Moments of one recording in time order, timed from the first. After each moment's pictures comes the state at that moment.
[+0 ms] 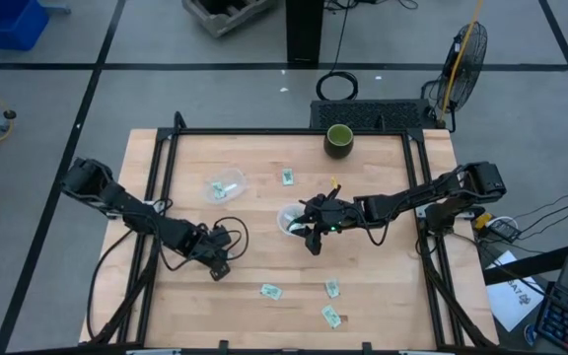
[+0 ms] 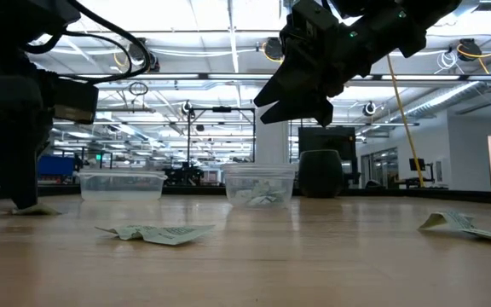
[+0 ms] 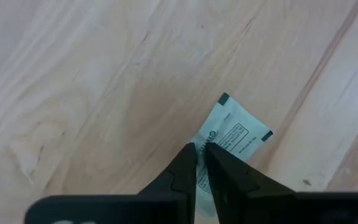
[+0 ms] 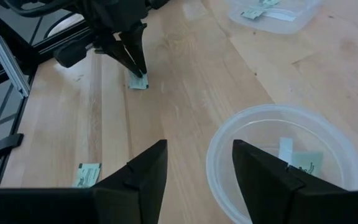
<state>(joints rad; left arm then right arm) -0.47 1.45 0.61 -0.45 -0.11 -1.04 0.11 1.57 0.82 0.20 0.11 0.49</state>
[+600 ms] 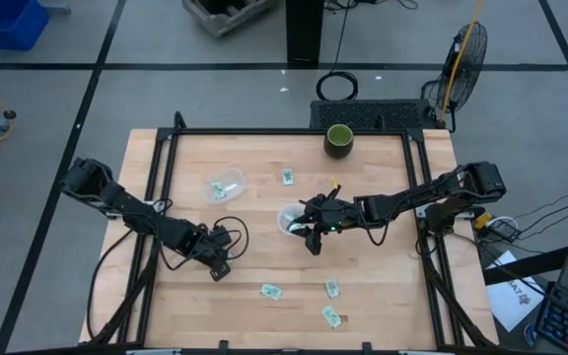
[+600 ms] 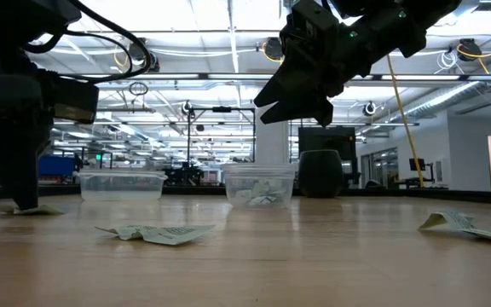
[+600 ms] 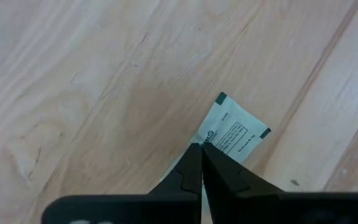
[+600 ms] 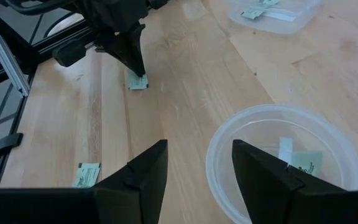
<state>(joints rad) -0.46 1.45 0.61 -0.45 -0.12 -1.03 0.11 1.57 0.82 0.20 0.11 0.49</state>
